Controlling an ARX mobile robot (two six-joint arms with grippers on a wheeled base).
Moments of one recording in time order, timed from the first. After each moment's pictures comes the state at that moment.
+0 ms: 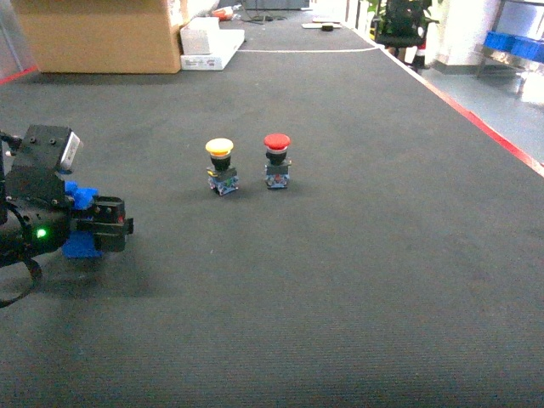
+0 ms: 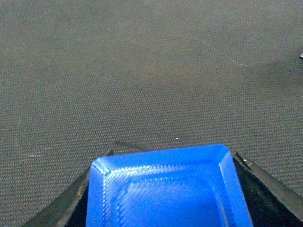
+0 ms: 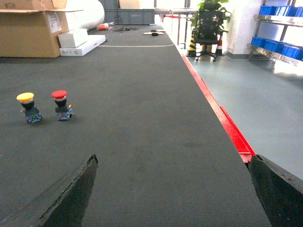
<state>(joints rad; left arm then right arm) 0.00 2.14 0.90 0.79 0.01 0.08 0.00 0.01 0.01 -0.01 0.00 0.00</state>
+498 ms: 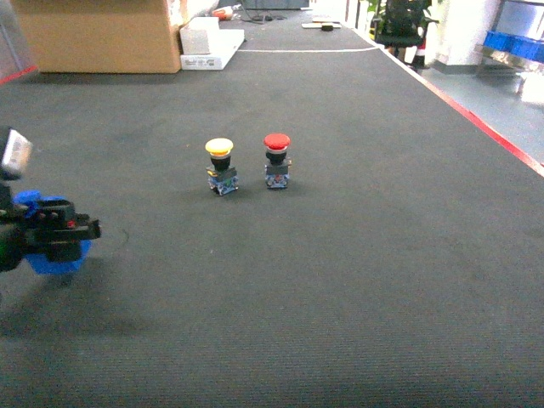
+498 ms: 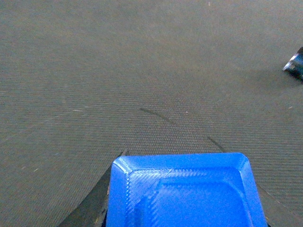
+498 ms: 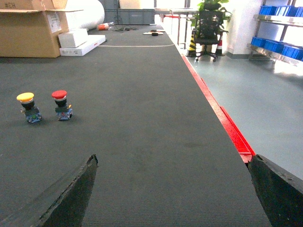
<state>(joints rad) 0.02 1.99 0.68 0.90 0.00 -0.04 0.00 0.01 0.01 -0.01 0.00 0.00</state>
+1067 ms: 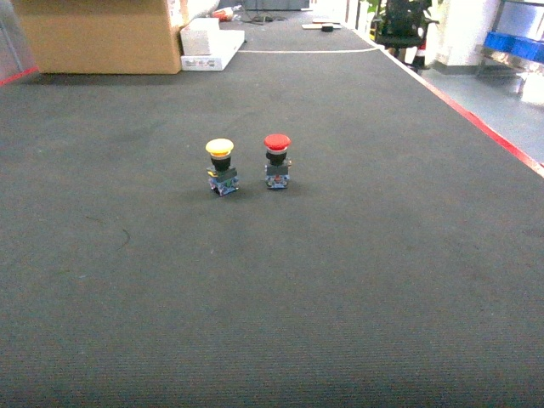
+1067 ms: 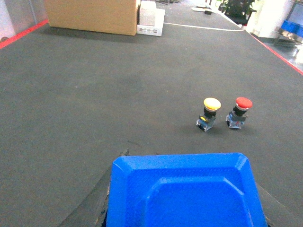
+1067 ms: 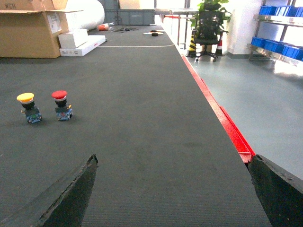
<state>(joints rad) -0.13 0.72 0.29 0.30 -0.14 -0.11 0.00 0.01 0.01 -0.01 0.00 0.00</state>
